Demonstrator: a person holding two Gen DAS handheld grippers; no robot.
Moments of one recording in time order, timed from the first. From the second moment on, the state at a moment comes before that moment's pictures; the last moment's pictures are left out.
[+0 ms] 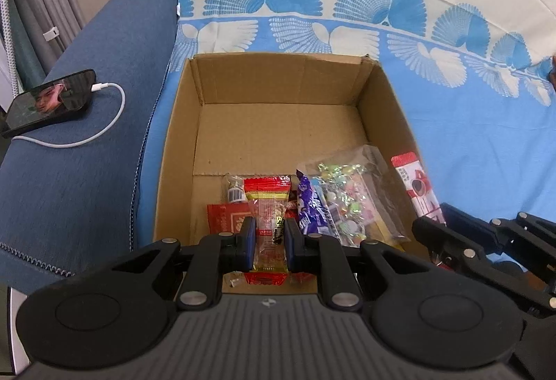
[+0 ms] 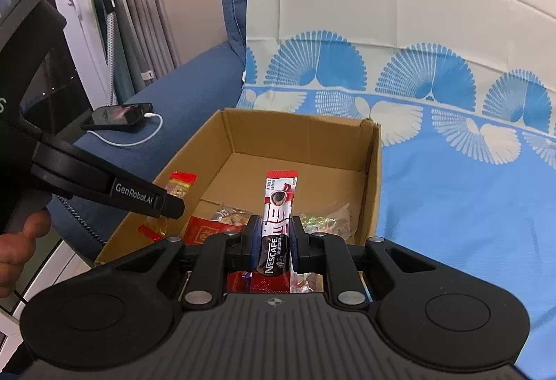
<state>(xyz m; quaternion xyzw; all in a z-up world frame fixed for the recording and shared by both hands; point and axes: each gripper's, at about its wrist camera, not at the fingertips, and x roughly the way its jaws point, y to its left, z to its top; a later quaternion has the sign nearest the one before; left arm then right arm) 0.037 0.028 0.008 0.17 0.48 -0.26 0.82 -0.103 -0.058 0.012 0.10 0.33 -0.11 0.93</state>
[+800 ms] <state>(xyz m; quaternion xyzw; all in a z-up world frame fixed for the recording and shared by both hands) 0.092 0.004 -0.040 0.22 0.48 -0.22 0.82 -0.043 -0.098 -0.035 0.13 0.38 -0.14 0.90</state>
